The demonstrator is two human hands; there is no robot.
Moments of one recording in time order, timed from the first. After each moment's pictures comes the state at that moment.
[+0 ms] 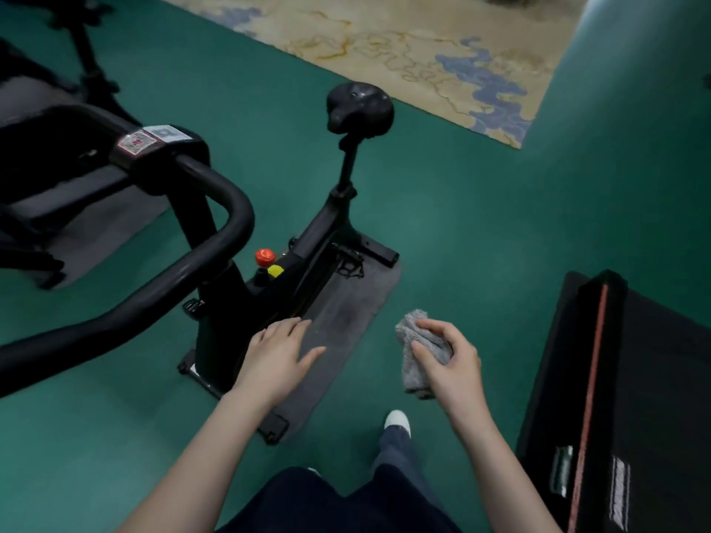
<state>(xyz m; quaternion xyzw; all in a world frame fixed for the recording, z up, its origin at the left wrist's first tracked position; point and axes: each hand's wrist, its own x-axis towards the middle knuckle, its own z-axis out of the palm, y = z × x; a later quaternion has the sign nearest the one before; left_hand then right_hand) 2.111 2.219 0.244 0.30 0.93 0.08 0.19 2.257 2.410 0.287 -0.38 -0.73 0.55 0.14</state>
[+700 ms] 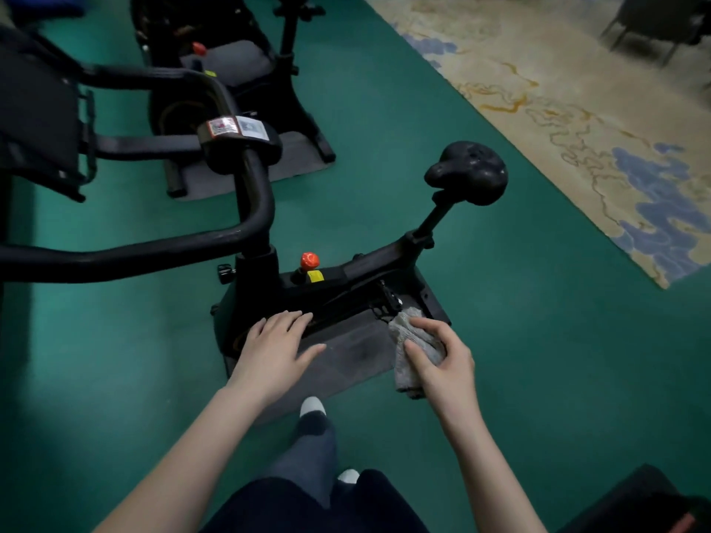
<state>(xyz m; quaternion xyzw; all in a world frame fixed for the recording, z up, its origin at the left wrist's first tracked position) 2.115 2.323 0.263 0.04 0.98 0.13 0.13 2.135 2.555 0.302 -0.14 -0.80 0.58 -0.01</state>
